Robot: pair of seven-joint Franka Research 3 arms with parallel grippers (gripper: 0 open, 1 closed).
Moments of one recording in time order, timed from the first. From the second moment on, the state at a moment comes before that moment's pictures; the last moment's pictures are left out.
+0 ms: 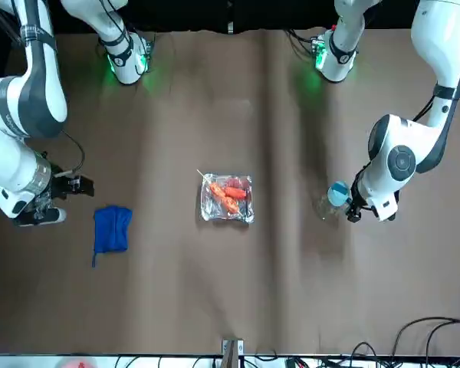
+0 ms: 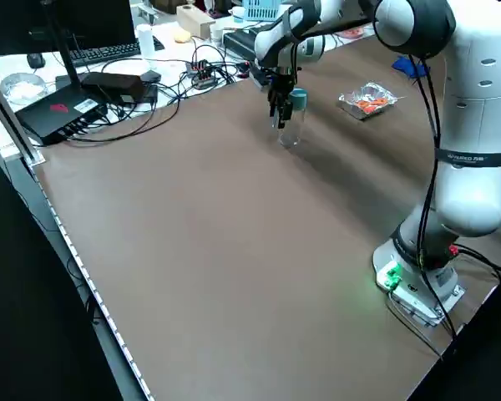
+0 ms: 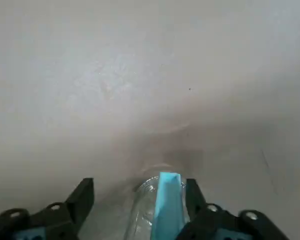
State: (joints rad) left arm 0.42 0.40 -0.57 -2.02 0.35 2.27 -1.57; right arm 0.19 0.26 -0.17 -1.63 0.08 1.78 -0.07
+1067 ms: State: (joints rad) left arm 0.42 0.40 -0.58 -1.98 0.35 2.27 -1.57; right arm 0.19 0.26 -0.17 -1.63 0.08 1.78 -0.07
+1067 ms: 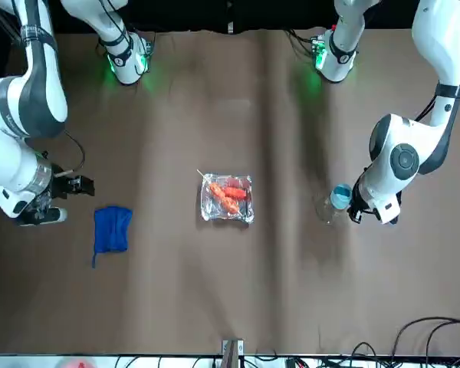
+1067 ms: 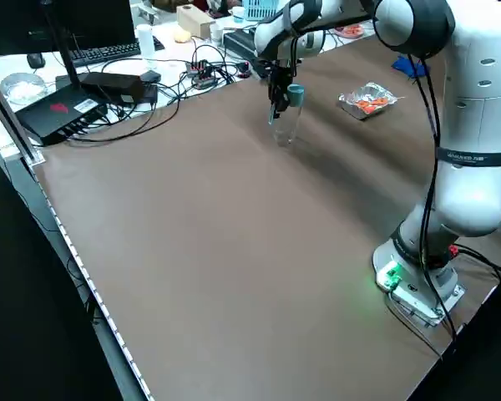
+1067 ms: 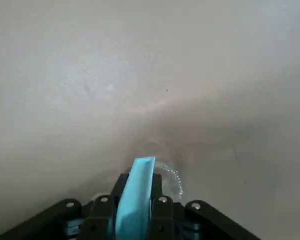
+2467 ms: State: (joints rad) left arm 0.16 0.37 -0.67 -1.64 0.33 1.79 -1.83; right arm 0.19 0.26 -0.17 -1.63 0.07 1.78 -0.07
